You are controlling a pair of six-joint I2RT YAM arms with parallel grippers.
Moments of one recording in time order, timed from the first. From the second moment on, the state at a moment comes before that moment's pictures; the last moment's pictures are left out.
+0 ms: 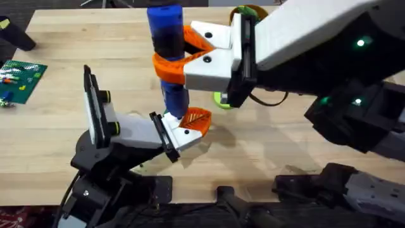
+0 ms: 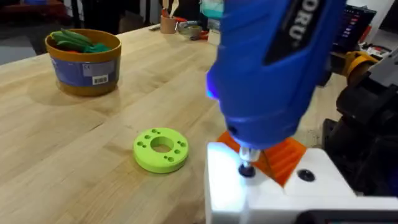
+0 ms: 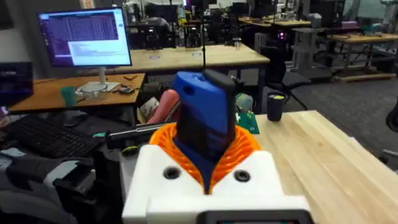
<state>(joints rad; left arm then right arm) -0.38 0.01 0.01 -0.06 0.71 -0.13 0.79 1.12 0.72 0.57 -0.63 0.12</state>
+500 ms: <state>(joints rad) -0.38 0.01 0.01 -0.06 0.71 -0.13 0.78 0.97 0.73 0.69 -0.64 0.12</state>
